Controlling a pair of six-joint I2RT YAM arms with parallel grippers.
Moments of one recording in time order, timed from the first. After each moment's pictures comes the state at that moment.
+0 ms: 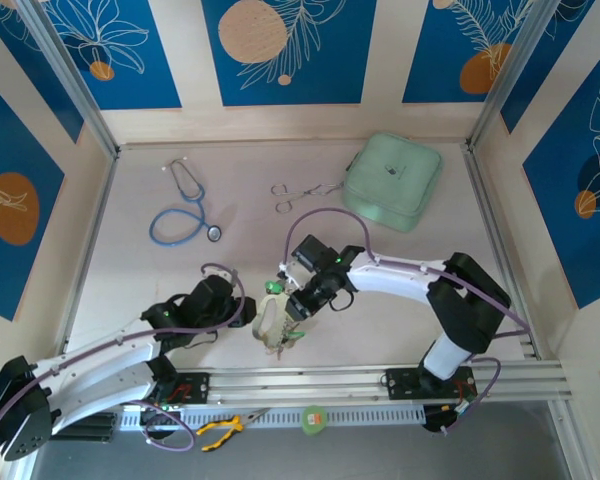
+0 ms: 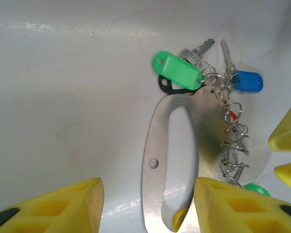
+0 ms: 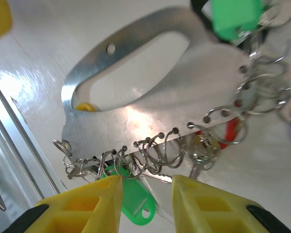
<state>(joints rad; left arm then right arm) -0.84 0.86 0.39 -0.40 -0.07 -0.79 0.90 1.64 0.96 -0.55 -0.41 0.16</state>
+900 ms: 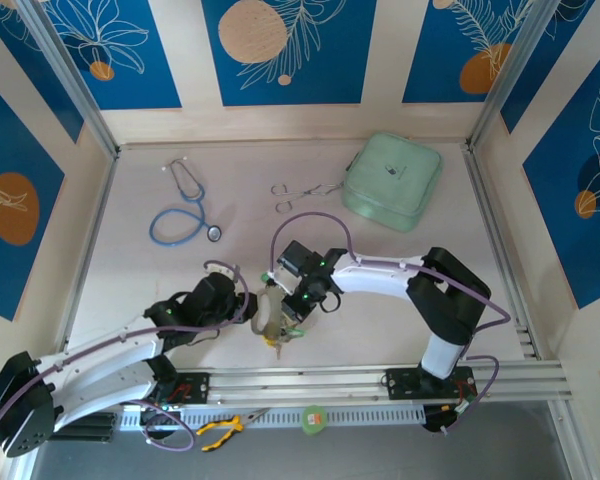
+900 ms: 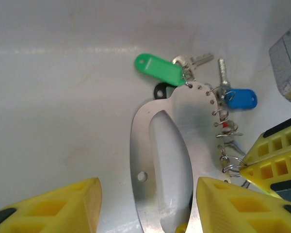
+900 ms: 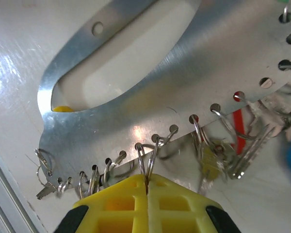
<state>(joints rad) -0.84 0.87 0.40 -0.33 -0.13 -0.70 0.95 1.72 1.02 -0.54 -0.30 0.09</state>
